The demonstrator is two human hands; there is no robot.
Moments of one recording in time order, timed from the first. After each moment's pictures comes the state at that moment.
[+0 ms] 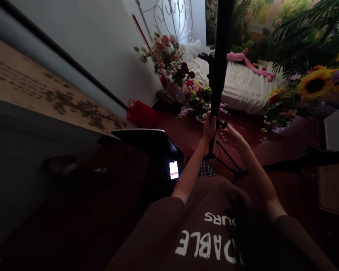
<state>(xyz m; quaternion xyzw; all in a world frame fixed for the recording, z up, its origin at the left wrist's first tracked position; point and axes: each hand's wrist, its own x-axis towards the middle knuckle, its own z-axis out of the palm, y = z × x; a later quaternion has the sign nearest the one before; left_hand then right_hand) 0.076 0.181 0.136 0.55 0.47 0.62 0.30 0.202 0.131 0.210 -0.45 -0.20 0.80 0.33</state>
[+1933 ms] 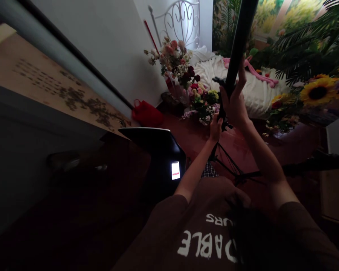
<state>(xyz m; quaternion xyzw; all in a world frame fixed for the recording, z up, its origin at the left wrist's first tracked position) 0.081 0.178 0.143 0.53 0.42 0.65 0.35 0.153 0.191 0.298 -0.40 -0.78 0.03 0.48</state>
